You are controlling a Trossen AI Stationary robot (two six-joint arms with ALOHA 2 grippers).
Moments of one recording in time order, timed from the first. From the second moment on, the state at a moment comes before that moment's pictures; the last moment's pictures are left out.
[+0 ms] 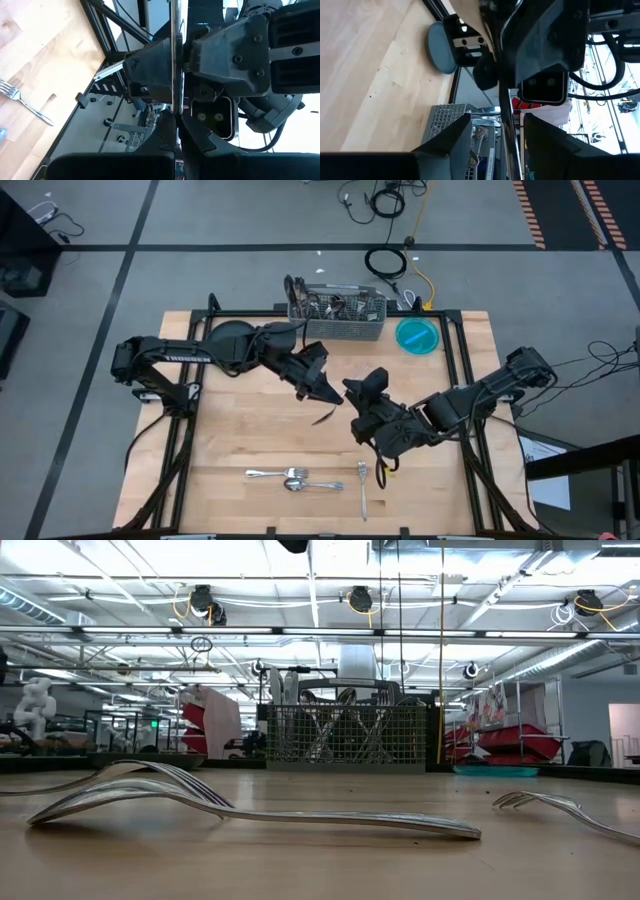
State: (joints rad) left arm 0.06 1.55 1.36 -0.02 0.62 -1.44; right arm 0.47 1.55 1.49 -0.59 1.07 -0.70
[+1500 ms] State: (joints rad) left arm 0.23 1.55 1.36 -0.02 0.54 -0.99; right arm 0.47 1.48 1.50 -0.50 0.91 -0.42
